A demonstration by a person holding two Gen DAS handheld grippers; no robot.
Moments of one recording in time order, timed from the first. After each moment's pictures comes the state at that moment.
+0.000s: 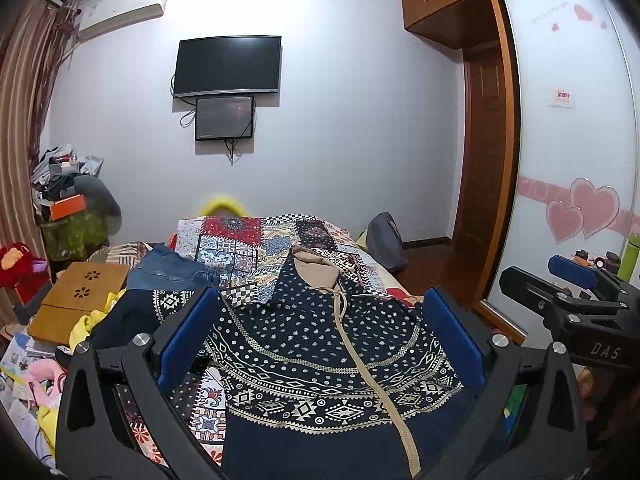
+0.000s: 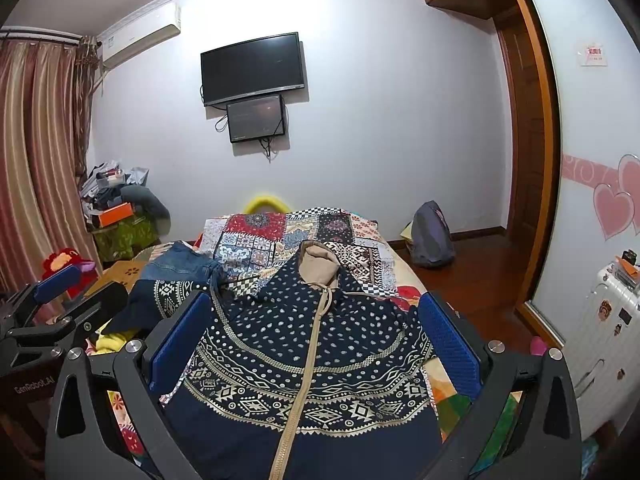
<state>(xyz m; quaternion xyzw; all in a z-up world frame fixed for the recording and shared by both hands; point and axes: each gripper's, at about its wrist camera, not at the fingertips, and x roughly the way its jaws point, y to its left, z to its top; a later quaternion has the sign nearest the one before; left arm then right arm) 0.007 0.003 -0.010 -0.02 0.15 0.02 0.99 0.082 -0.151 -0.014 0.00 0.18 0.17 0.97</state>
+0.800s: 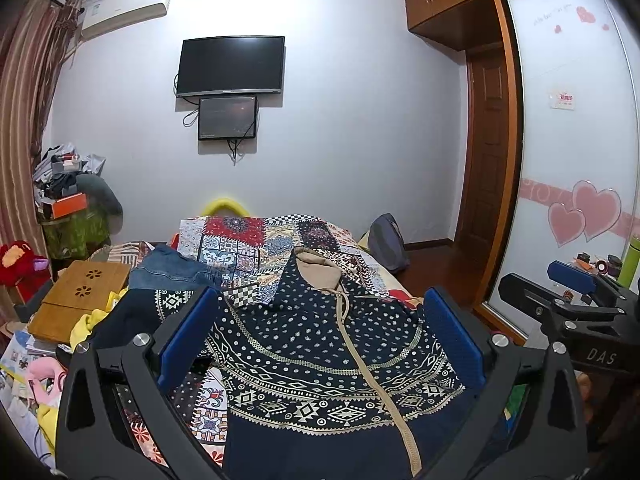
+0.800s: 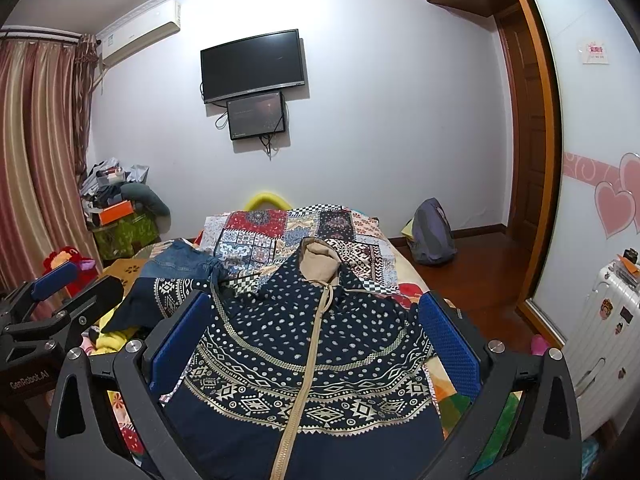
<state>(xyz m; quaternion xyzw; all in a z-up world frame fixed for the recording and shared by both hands) 0.007 0.006 -0.007 -0.02 0.15 0.02 0.99 0.083 -0.148 -0.020 0.00 0.19 0.17 0.97</state>
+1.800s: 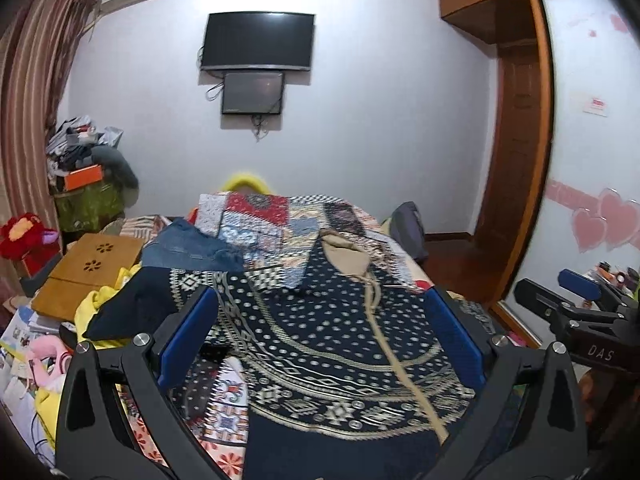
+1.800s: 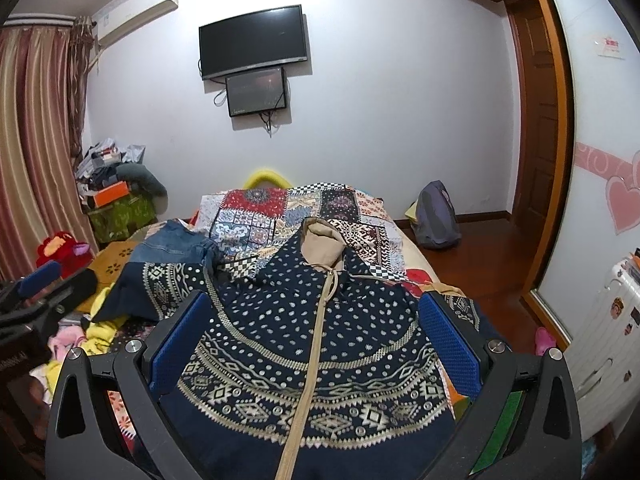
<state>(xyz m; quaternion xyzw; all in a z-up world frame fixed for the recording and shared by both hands) 0.048 0.063 -0.029 -0.06 0.18 0.06 0.98 0.130 -0.128 -0.035 -0.02 0.23 0.17 0.96</state>
